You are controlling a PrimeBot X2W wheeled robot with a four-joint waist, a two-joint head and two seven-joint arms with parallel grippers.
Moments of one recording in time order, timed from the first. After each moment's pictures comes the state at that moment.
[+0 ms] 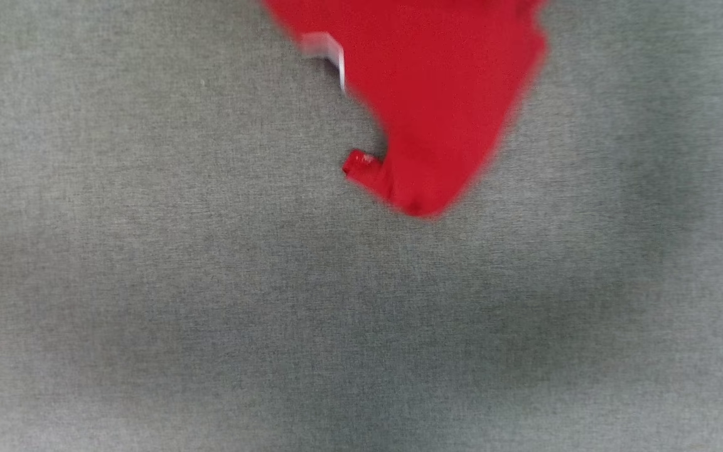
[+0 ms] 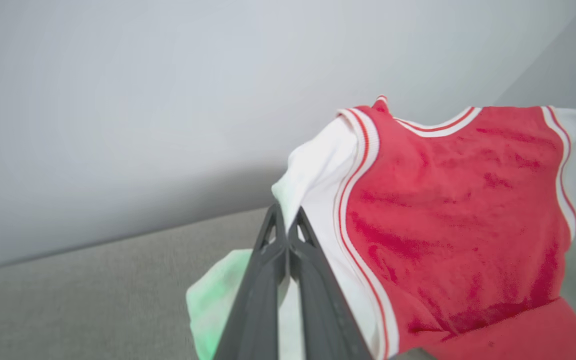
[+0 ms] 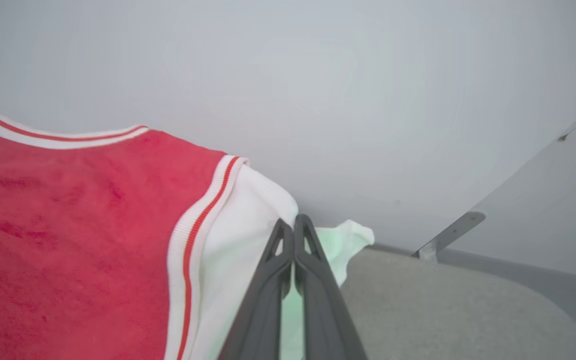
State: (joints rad) left arm -1.57 0.92 -1.20 0.46 -1.49 -0.13 0.08; right arm -1.27 -0.20 0.04 0.34 0.16 0.13 0.70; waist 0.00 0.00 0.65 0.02
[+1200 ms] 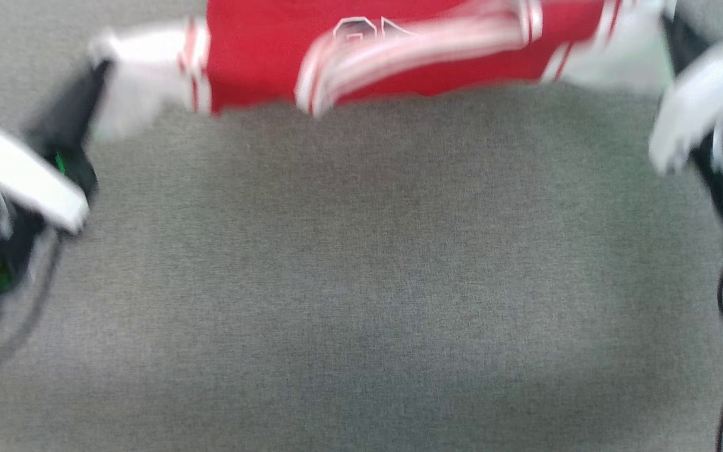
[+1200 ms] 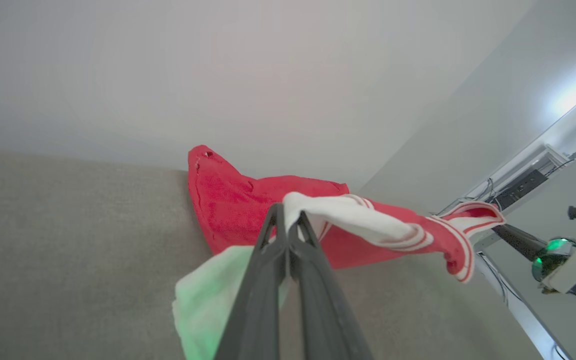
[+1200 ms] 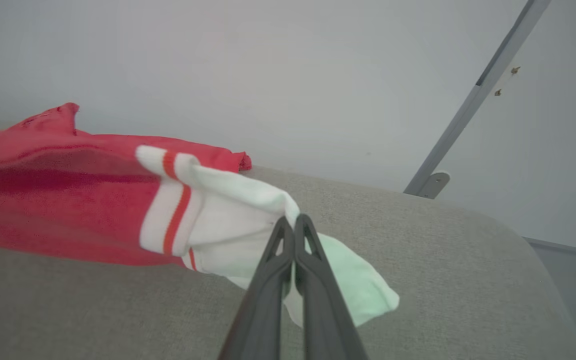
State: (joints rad) left arm -0.98 0.92 -1.02 0.25 -1.59 -0.13 -0.26; right arm -0.81 -0.27 0.03 0.41 0.18 0.13 0.28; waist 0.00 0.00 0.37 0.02
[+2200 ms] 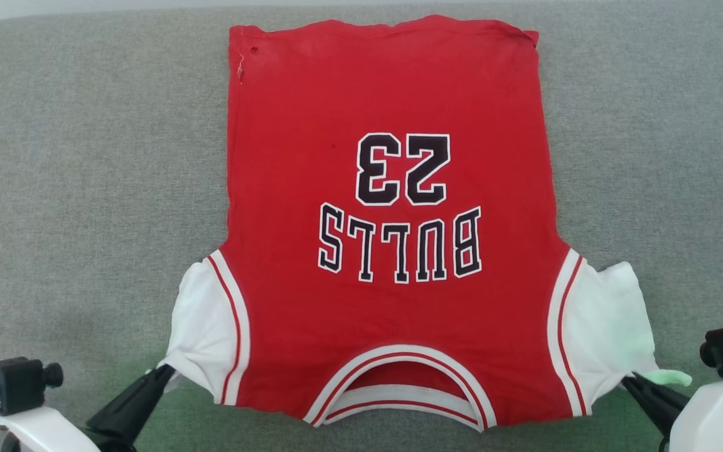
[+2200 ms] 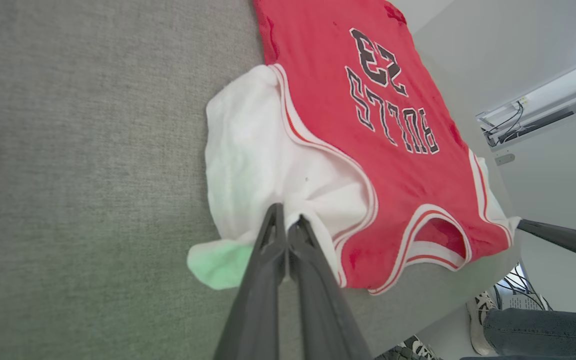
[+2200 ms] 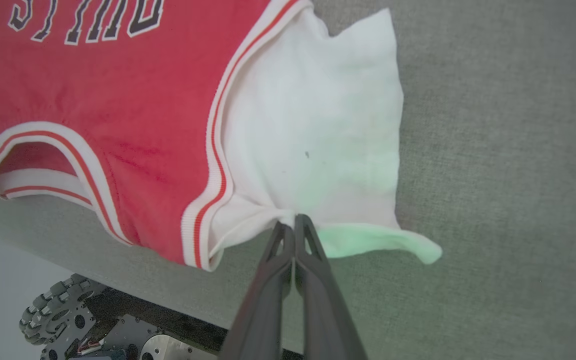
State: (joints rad) left arm -0.13 0.98 -0.79 -0.04 -1.40 -0.13 -0.26; right arm 0.20 -0.28 -0.09 -0.43 0.51 0.13 0.87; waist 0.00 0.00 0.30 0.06
